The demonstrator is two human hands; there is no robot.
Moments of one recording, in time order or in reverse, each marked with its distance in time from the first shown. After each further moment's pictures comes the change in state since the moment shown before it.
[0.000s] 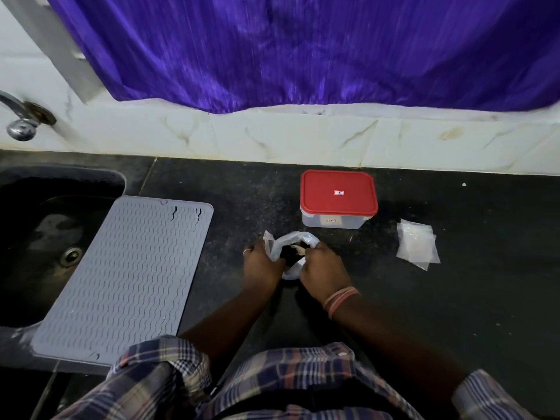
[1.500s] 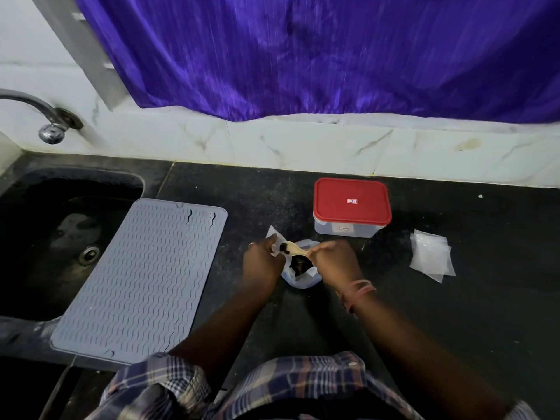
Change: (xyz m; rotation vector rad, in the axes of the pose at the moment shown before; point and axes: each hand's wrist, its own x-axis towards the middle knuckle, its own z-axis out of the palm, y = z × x) left_hand -0.006 0.020 -0.042 -0.086 0.065 0.032; right_hand 0.014 -0.017 -0.033 0.233 -0.136 -0.014
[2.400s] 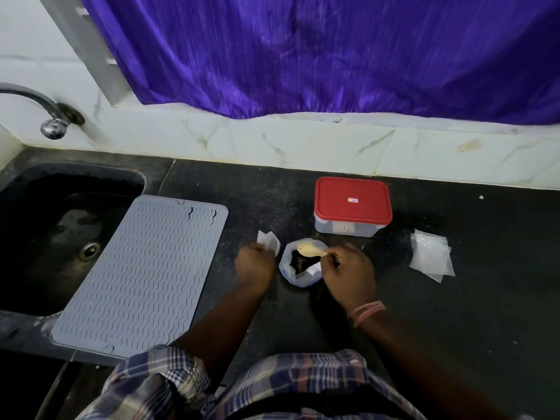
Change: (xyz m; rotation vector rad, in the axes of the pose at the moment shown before) left_hand 0.012 -0.018 0.009 -0.203 0.112 -0.360; right_hand -0.023 0.031 0.011 0.014 0.451 -0.125
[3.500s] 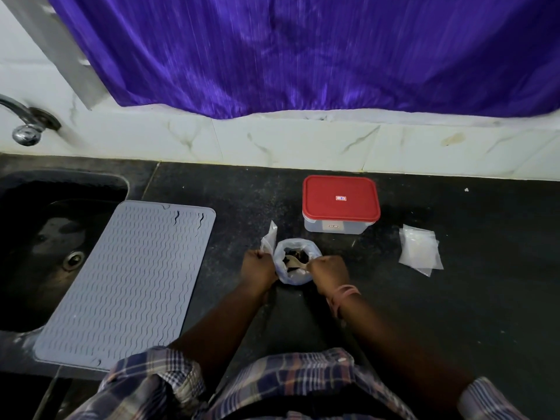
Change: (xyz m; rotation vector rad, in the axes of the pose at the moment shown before) left_hand 0.041 -0.044 0.049 -0.371 -0.291 -0.095; right_hand 0.018 -0.003 0.018 0.237 -0.400 0.687
